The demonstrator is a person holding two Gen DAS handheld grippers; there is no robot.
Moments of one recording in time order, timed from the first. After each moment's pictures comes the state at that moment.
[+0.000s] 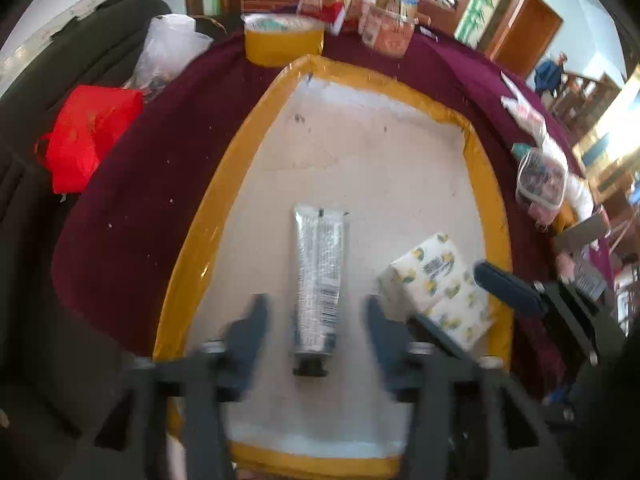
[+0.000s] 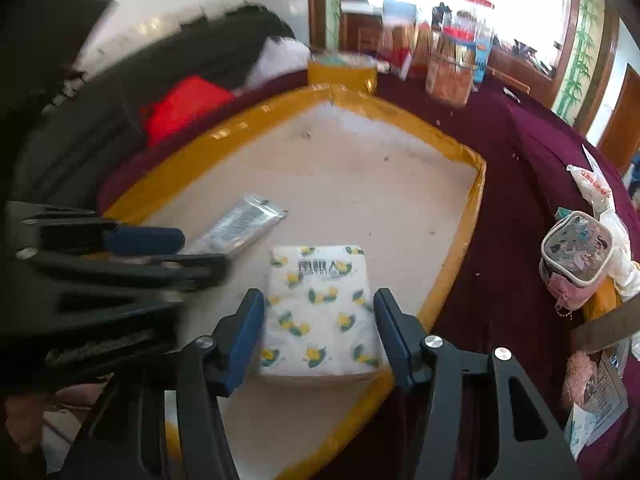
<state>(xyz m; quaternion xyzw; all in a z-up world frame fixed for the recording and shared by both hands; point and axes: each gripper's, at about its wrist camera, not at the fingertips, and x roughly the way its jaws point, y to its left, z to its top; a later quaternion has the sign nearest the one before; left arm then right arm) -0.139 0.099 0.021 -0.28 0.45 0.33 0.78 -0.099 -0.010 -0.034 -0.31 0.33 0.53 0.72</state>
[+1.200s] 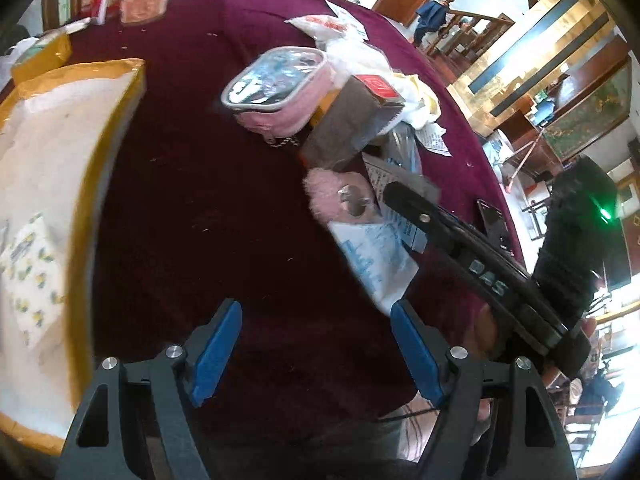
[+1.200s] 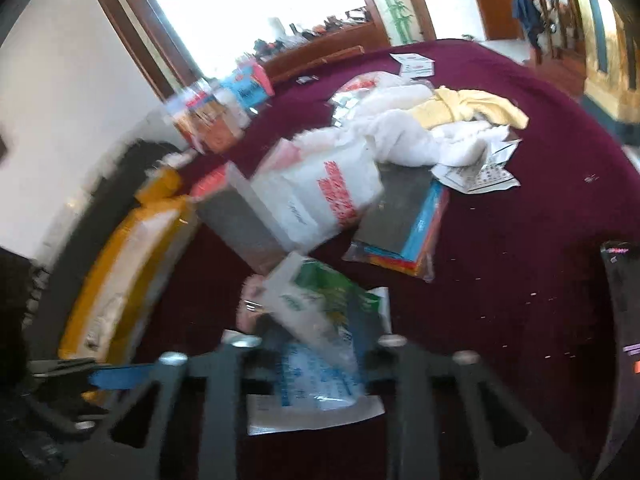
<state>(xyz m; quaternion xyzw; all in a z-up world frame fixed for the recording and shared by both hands) 0.014 -0.068 0.015 -0.29 0.49 0.10 0.82 0.105 -0.210 -0.046 -0.01 0.39 0.44 0.81</state>
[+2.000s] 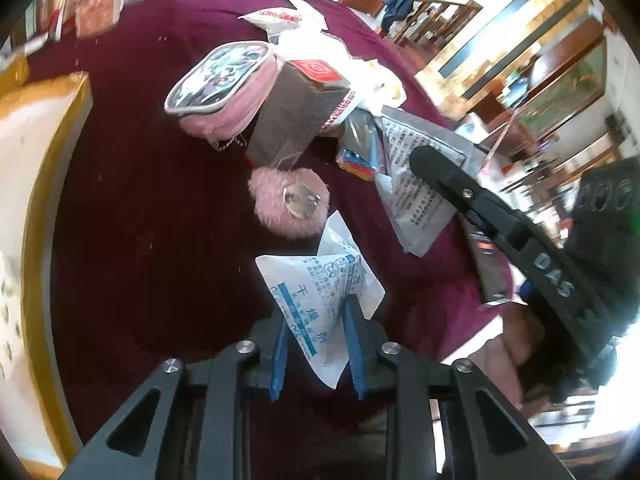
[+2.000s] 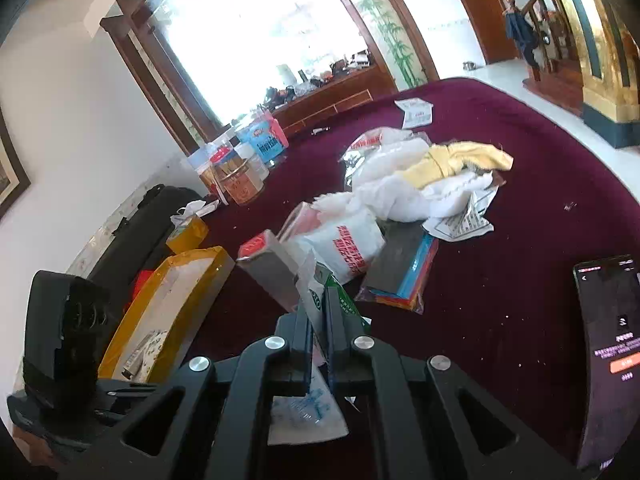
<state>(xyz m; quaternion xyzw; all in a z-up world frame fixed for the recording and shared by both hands) 0.014 -0.074 0.018 -0.28 0.49 0.03 0.83 0.107 -0.247 -0.012 0.08 0.34 0.47 0.81</state>
